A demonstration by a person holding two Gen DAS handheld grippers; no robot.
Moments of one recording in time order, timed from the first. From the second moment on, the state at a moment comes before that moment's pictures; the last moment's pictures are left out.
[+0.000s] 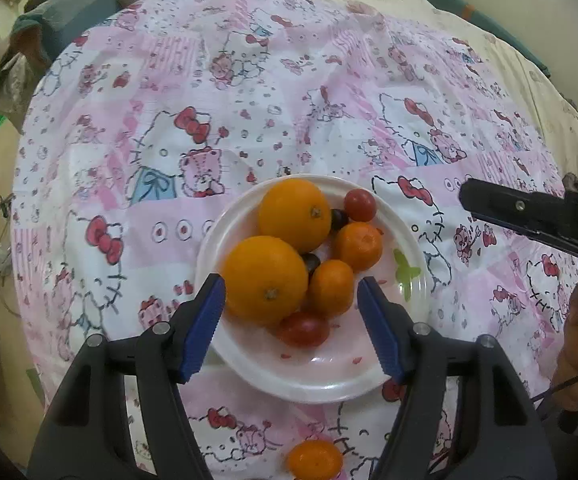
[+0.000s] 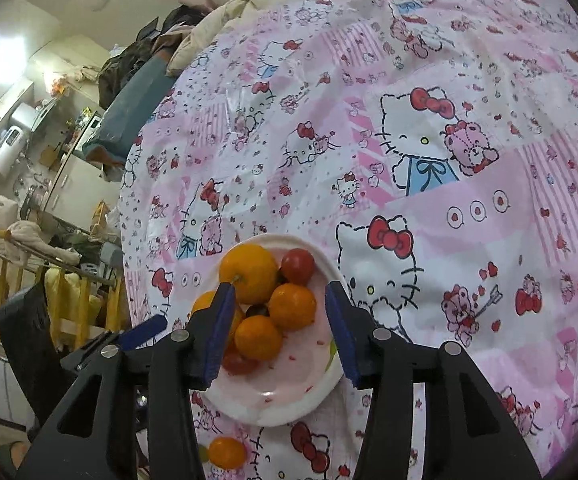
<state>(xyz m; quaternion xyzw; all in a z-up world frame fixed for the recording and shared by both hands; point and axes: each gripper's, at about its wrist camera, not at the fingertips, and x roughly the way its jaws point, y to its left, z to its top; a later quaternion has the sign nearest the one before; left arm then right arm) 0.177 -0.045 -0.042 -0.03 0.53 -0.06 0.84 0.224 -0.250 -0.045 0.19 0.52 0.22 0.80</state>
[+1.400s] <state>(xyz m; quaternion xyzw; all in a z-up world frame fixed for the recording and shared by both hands) 0.073 0.037 -0.032 -0.12 0.57 0.03 0.81 0.113 -0.170 -0.110 0.11 0.61 0.24 0.74</state>
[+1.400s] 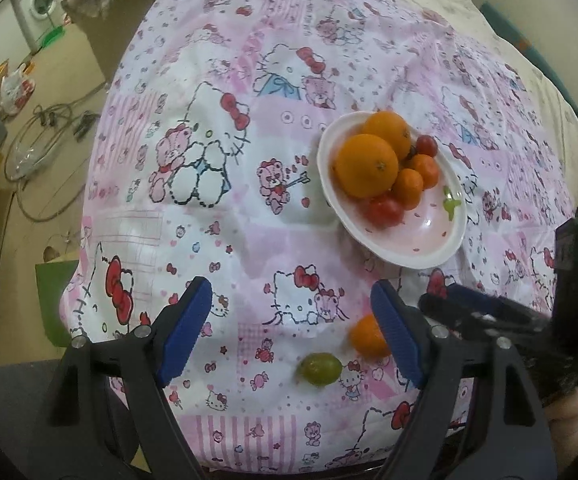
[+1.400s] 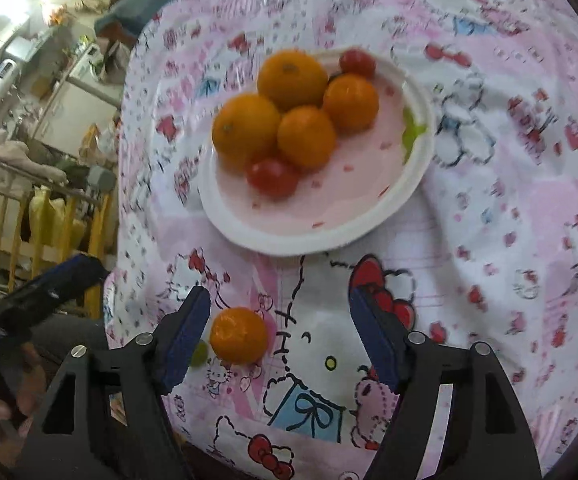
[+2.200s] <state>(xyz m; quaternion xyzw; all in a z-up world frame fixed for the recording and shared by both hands) 0.079 0.039 -0.041 -0.14 0.58 0.03 0.80 0.114 -0.139 -0.126 0.07 0.62 0.28 0.73</state>
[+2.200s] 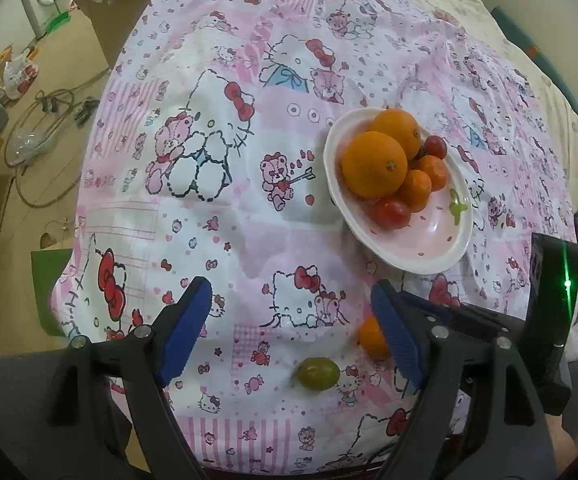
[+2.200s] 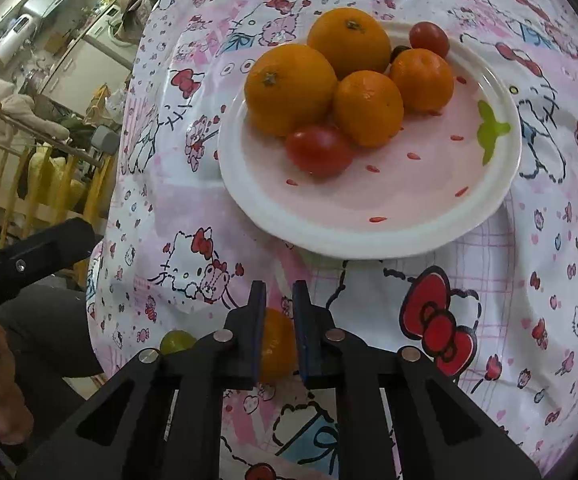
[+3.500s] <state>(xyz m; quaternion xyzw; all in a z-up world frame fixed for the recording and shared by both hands) 0.074 0.046 -0.051 -0.13 0.59 0.04 0.80 0.110 -0.178 -0.097 0.14 0.59 0.27 0.75</state>
